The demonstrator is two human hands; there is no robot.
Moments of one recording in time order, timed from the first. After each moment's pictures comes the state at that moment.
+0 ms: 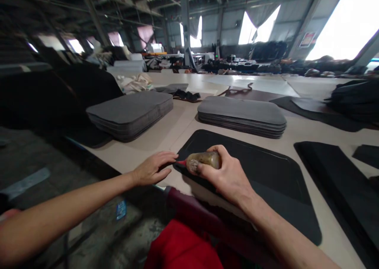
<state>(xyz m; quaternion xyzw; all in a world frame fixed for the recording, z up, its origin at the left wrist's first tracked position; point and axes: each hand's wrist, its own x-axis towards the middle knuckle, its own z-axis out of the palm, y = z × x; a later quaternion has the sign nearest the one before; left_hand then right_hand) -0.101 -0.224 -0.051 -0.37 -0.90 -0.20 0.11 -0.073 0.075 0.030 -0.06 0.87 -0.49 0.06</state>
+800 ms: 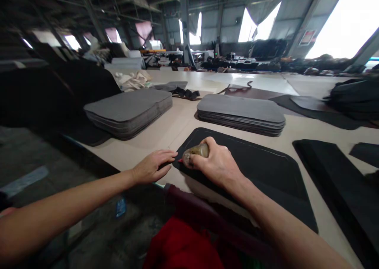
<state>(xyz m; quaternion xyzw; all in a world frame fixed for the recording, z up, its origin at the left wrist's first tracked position) -0.099 -0.219 -0.051 -0.36 -0.90 -0.18 0.13 -0.092 0.057 0.041 -0.11 0.92 -0.37 0.02</state>
